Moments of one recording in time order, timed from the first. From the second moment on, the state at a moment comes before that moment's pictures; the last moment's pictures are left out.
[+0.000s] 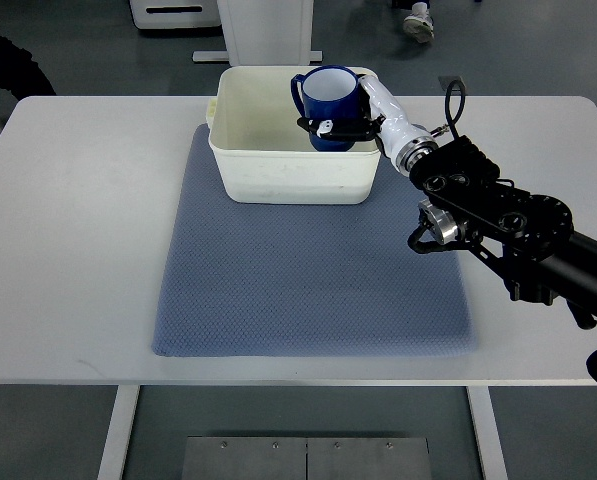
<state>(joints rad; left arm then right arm) 0.00 0.00 -0.59 -0.14 0.35 -0.04 -0.01 1.08 -0.07 0.31 0.80 -0.55 -0.28 0.18</state>
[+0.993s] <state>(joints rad) 0.00 0.00 -0.59 -0.14 0.35 -0.04 -0.01 1.13 -0.14 0.32 0.84 -0.54 -0.28 0.18</state>
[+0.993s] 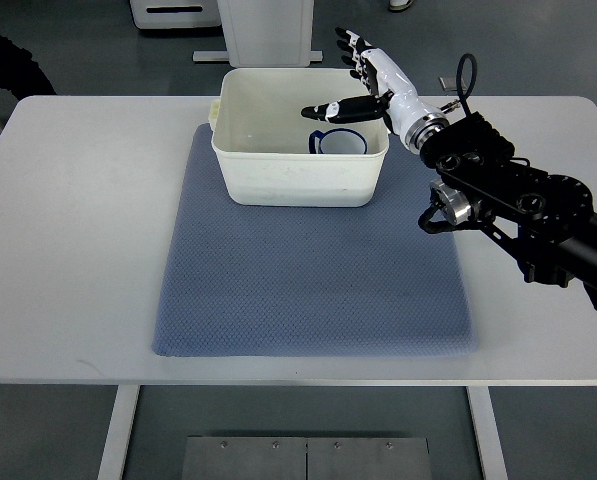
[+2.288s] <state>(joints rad) 0.00 0.00 -0.59 -0.14 0.35 -0.04 -0.01 0.73 -0.36 0.77 0.99 -0.50 -0.04 0.17</state>
